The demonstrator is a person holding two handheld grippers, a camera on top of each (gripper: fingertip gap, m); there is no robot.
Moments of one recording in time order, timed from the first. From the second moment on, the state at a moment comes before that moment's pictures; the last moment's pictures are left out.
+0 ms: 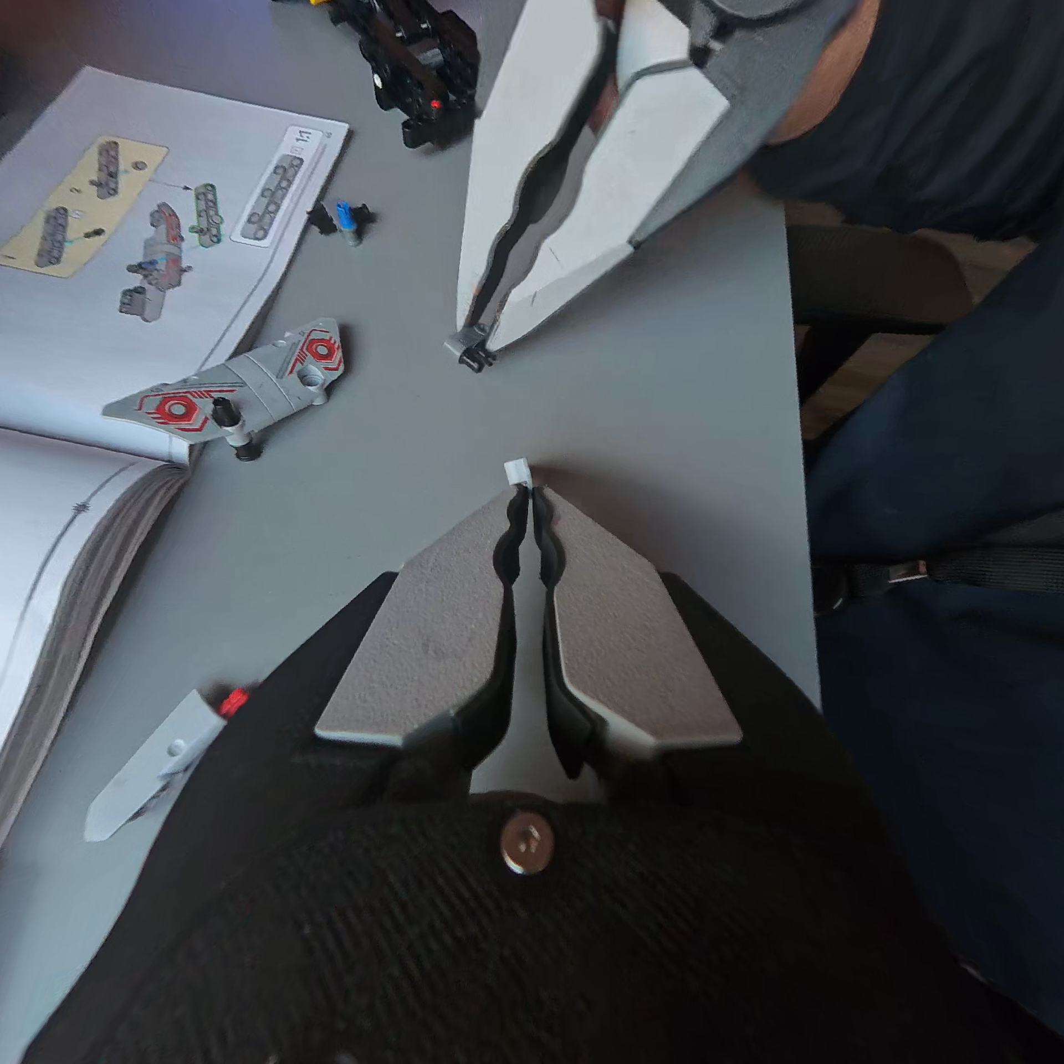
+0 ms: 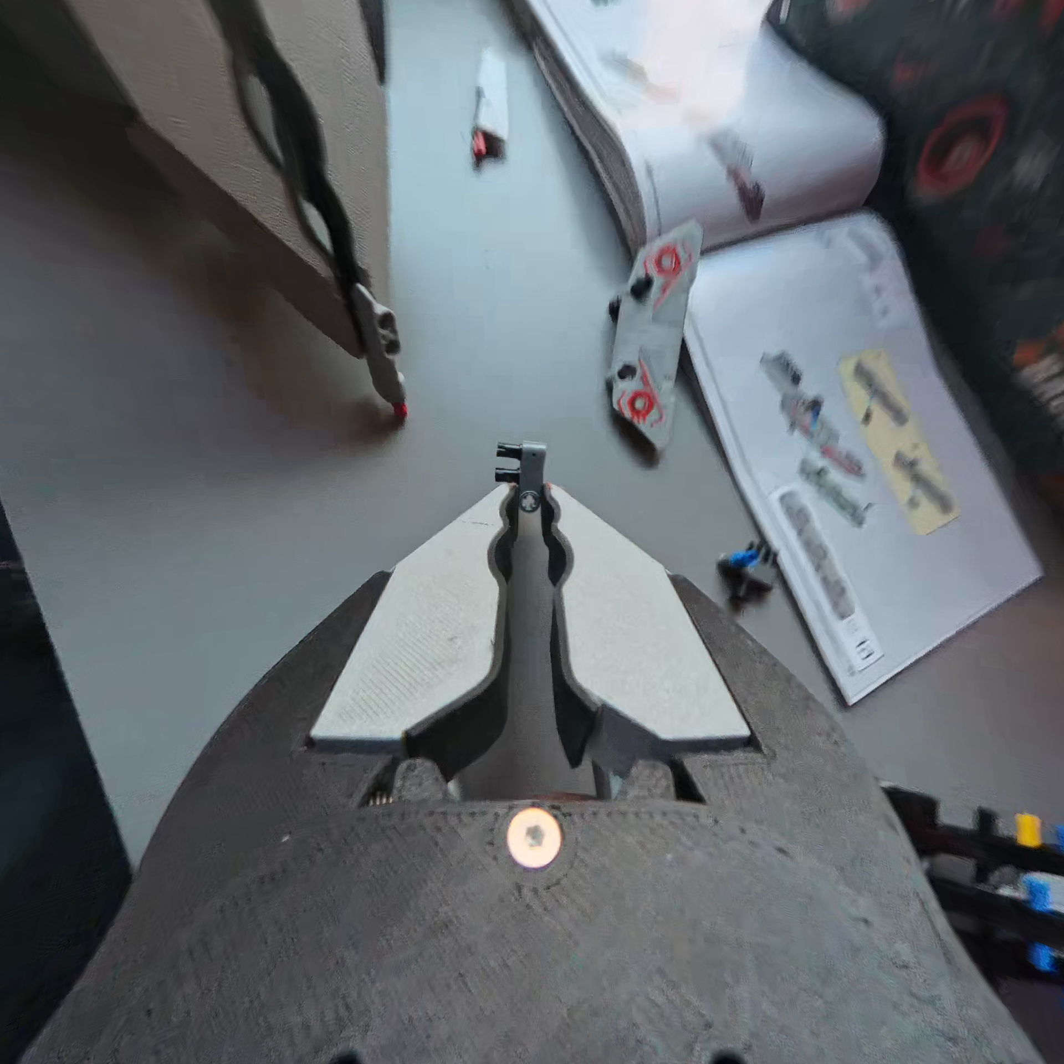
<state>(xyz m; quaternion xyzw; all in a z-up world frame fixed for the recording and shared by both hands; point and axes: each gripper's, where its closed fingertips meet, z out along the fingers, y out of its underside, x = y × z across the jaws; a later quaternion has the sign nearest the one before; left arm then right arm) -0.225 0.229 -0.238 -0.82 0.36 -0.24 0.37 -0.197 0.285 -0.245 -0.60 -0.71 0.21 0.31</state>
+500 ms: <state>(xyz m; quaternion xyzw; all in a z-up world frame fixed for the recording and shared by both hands) -0.224 0.232 -0.197 -0.77 0.26 -0.41 0.41 -0.225 0.261 -0.197 -0.43 -0.73 0.15 0.50</state>
